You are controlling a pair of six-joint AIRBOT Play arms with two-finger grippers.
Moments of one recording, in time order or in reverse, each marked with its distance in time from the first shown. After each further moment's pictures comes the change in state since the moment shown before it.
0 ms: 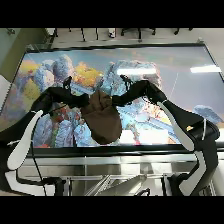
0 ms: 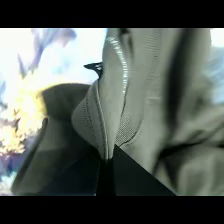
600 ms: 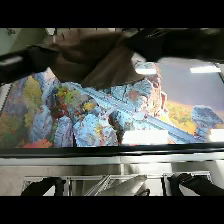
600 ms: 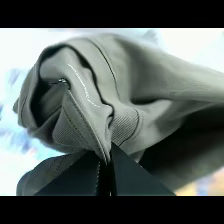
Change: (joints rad) left arm -0.034 0.649 0.284 -0.008 0.106 -0.015; right arm -0.037 0.717 0.273 -0.028 -0.085 -0.088
